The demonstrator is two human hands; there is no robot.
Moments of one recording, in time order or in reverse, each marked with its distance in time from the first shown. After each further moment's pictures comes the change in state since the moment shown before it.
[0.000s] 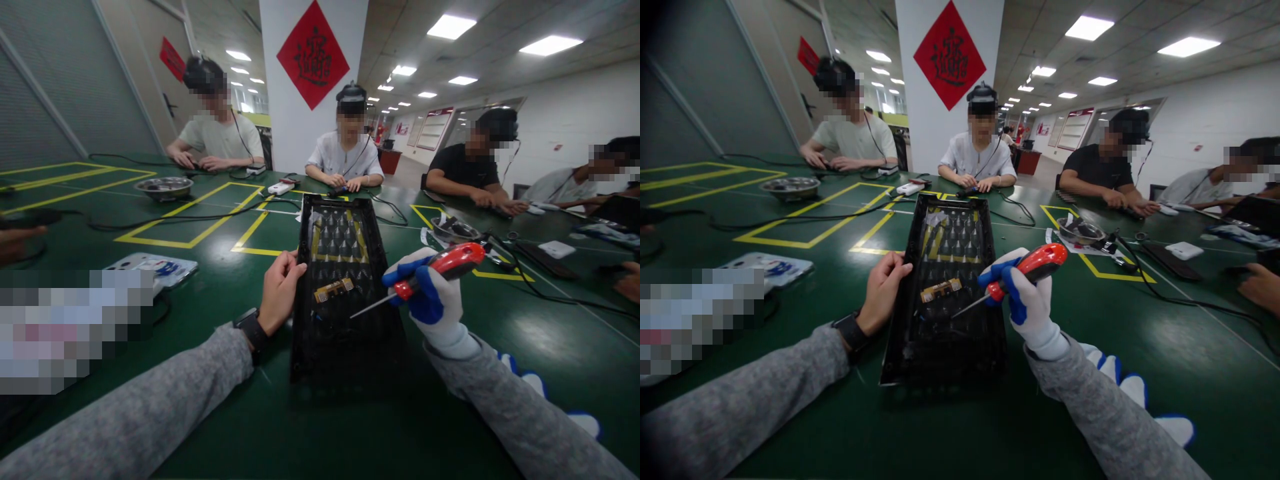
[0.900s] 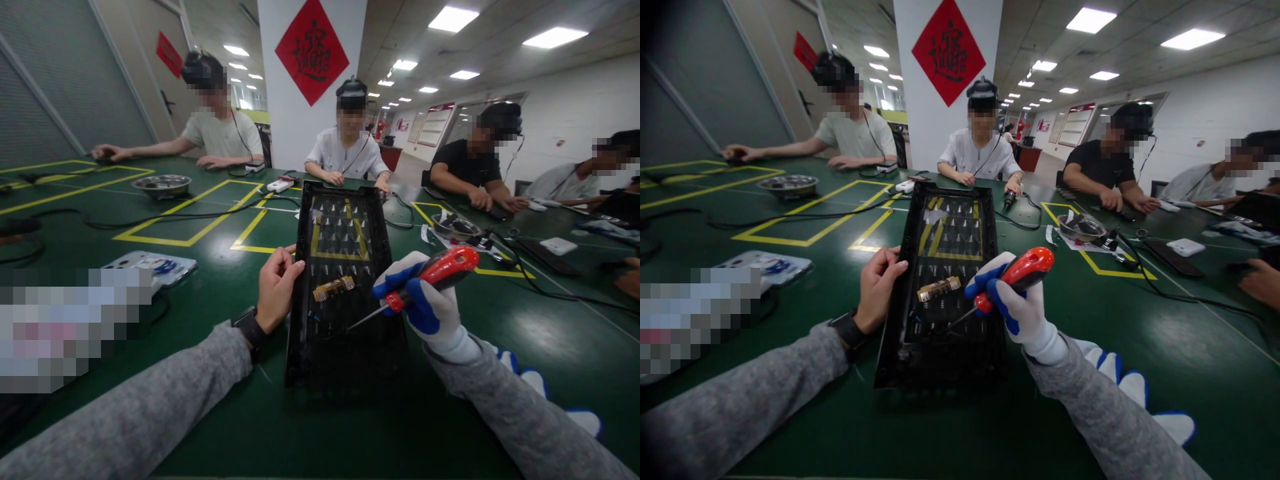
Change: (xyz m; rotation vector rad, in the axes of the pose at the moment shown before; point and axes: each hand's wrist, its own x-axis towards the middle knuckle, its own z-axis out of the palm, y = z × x) left_hand -0.001 0.006 0.000 -0.158 0.030 0.078; right_hand -0.004 -0.002 0.000 0.082 -0.193 0.082
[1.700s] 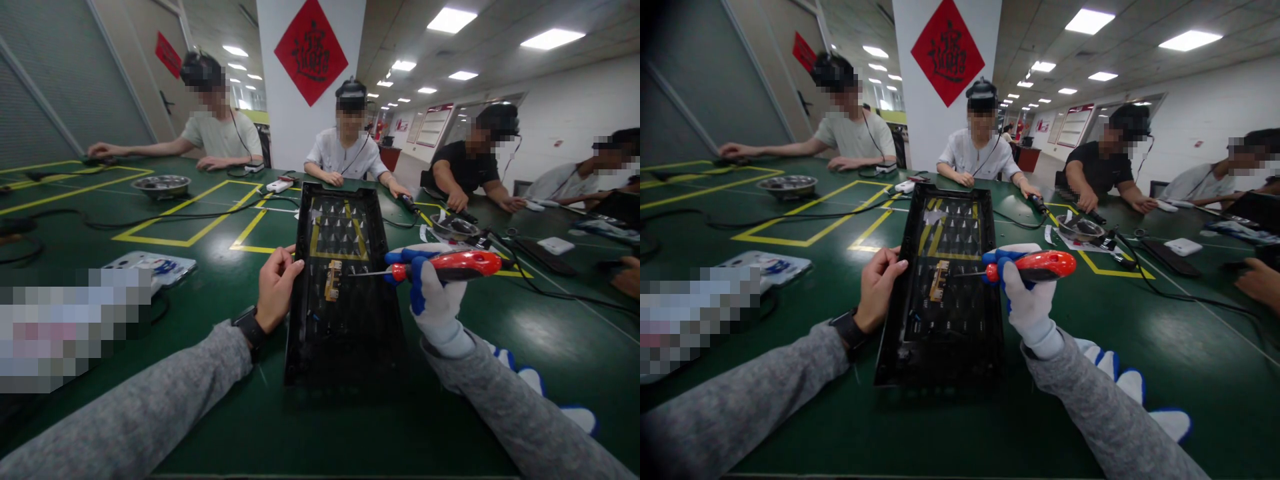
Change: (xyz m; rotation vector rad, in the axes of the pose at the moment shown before) left_hand 0.000 -0.002 0.000 -0.018 -0.010 -0.009; right_hand 0.008 0.011 -0.003 -0.291 0.367 -0.312
